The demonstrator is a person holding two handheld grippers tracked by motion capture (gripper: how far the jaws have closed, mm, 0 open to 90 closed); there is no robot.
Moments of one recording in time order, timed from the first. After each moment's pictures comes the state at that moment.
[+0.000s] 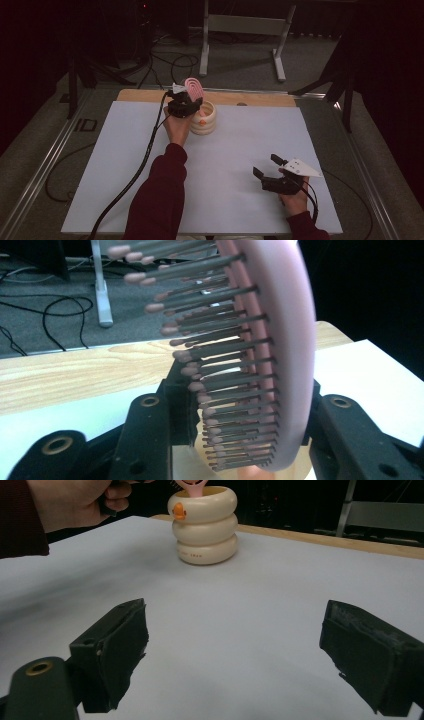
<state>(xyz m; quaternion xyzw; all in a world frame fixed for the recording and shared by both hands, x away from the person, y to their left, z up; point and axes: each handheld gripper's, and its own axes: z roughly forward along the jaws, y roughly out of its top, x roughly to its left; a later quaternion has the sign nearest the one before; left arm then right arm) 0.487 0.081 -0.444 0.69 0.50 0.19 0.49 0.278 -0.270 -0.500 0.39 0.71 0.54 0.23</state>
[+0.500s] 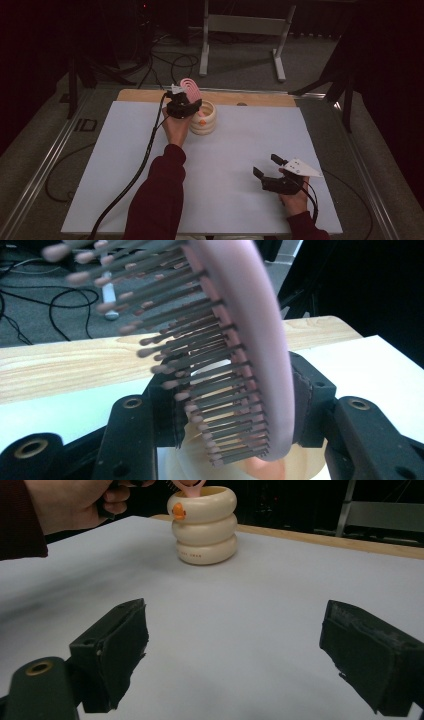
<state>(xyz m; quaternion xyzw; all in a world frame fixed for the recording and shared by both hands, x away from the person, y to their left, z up) 0.486 0.084 -0.447 0.69 0.51 0.19 0.48 0.278 -0.270 -0.500 0.39 0.71 0.54 0.23</state>
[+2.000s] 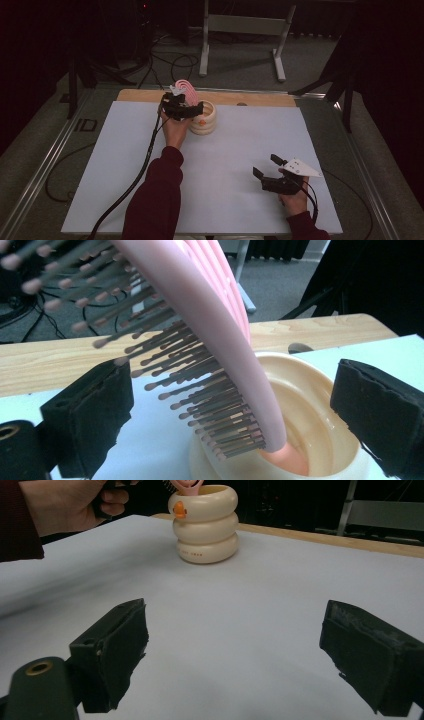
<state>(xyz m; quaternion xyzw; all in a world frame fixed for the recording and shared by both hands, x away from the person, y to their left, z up) 0.480 0.085 -0.447 0.68 0.53 0.23 0.45 0.278 -0.270 -0.501 0.39 0.71 0.54 0.23</state>
